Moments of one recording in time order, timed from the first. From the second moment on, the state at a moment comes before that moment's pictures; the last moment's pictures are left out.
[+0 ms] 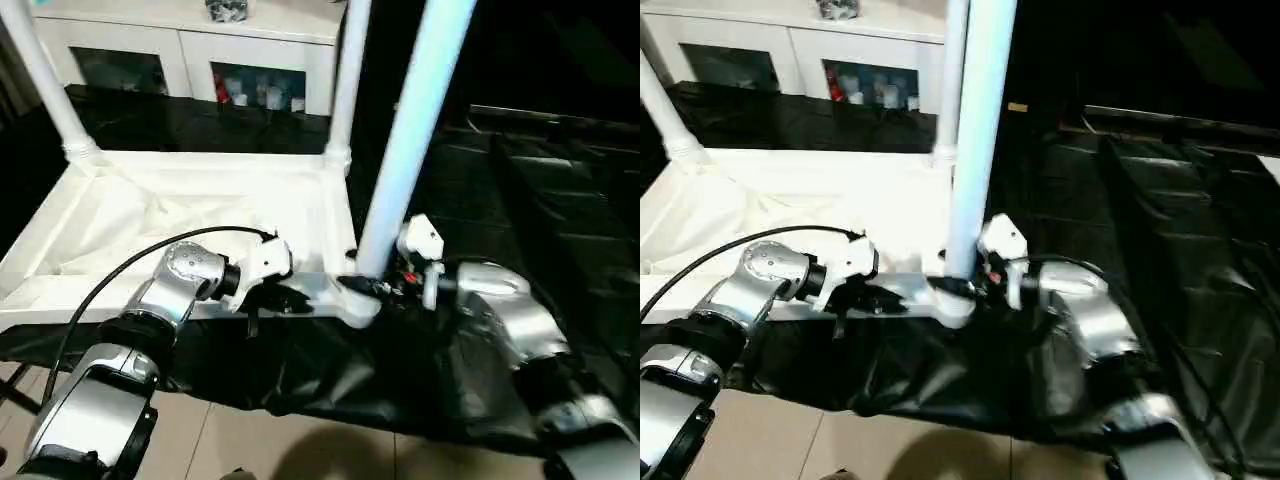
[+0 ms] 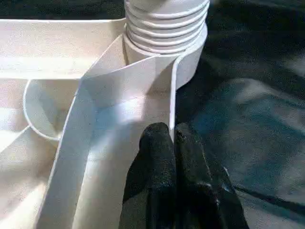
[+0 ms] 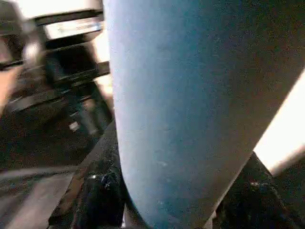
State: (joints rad) left arm -0.75 0.35 -0.27 0.90 0.09 -0.07 -1.18; right arm -0.58 -0.24 0.16 0.62 0.19 0.04 0.91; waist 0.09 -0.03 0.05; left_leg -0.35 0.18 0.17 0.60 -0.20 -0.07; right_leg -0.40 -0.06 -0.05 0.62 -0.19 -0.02
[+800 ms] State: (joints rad) left arm -0.78 0.19 -0.25 0.82 0.15 0.18 -0.78; right arm -0.85 -0.10 0.03 1.03 0.12 0.00 0.46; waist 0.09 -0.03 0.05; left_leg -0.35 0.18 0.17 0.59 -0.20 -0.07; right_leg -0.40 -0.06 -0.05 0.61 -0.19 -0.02
